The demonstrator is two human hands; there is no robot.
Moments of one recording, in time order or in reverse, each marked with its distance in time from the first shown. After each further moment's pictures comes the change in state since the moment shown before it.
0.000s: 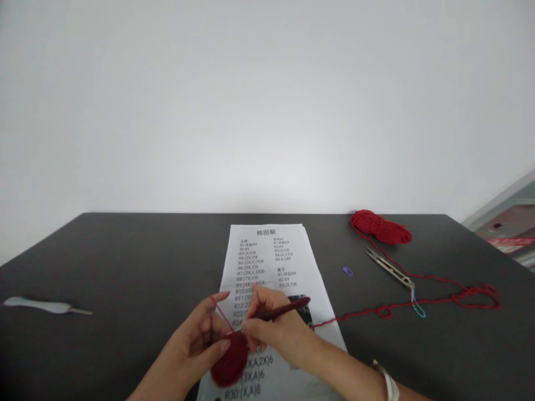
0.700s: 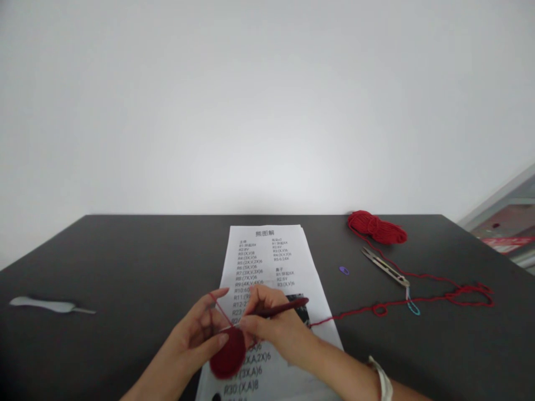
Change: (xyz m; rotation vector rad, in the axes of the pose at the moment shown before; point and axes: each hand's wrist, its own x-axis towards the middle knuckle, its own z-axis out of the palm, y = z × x) left_hand 0.000 0.018 0.010 -0.043 0.030 -0.030; right_hand -0.002 -0.001 0.004 0.076 0.031 -0.023
